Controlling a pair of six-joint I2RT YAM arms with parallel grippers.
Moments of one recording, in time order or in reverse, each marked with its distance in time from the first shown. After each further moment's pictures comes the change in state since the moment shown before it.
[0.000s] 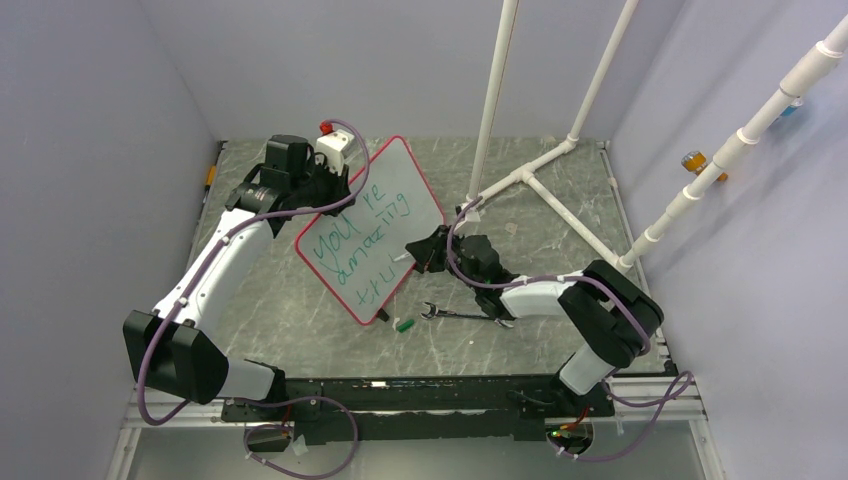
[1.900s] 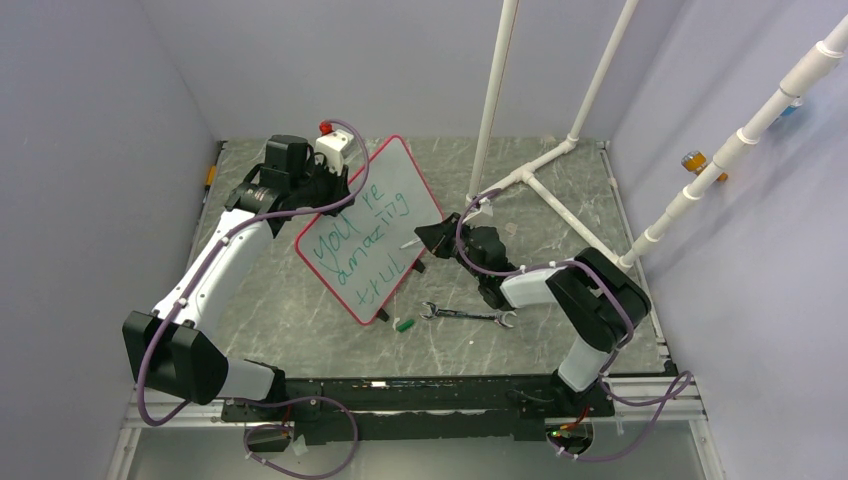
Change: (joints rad) left arm 0.000 -0.002 0.000 -0.004 -0.007 0.000; right arm -0.101 0.096 0.010 0.122 -0.006 0.128
